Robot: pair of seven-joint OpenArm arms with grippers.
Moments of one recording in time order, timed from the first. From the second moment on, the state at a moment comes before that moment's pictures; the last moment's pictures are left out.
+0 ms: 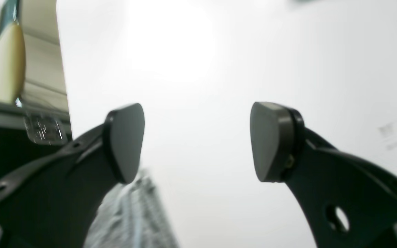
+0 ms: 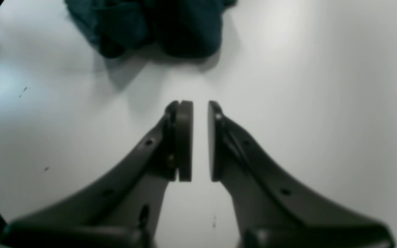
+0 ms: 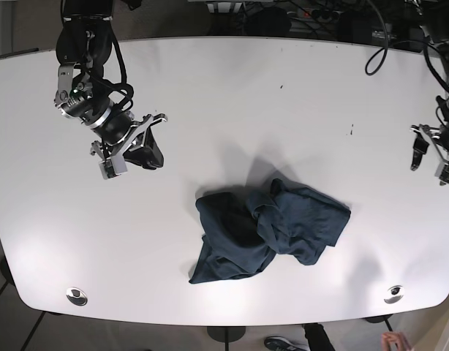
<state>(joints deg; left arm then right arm) 9.0 -32.3 -29.4 92.3 -6.8 -40.6 27.3 -8.3 11.7 8.3 106.5 31.8 24.9 -42.7</state>
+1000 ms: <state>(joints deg) 0.0 0.3 -22.0 99.0 9.4 -35.6 38.0 29.2 7.9 -5.6 58.2 31.4 24.6 -39.2</state>
